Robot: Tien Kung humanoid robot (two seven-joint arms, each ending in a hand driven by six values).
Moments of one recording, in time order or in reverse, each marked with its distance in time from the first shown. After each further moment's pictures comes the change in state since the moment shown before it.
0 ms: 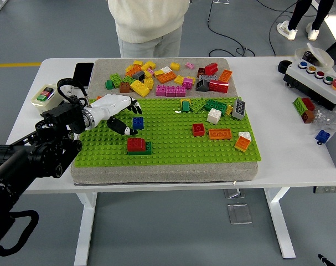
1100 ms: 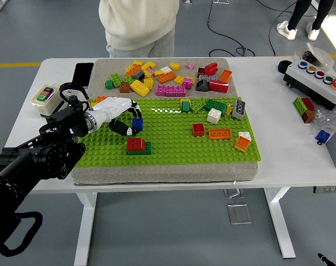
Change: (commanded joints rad) left arm -0.008 -0.028 0.036 0.063 -0.052 0.048 0.003; right arm 0.000 0.000 0.000 0.000 0.007 0.003 0.001
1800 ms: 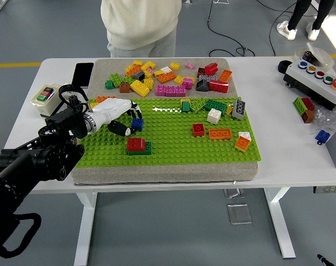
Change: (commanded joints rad) left arm 0.009 0.007 0.004 -0.009 -0.006 0.015 -0.017; right arm -0.002 0.002 -0.002 0.000 -0.002 -0.001 -0.001
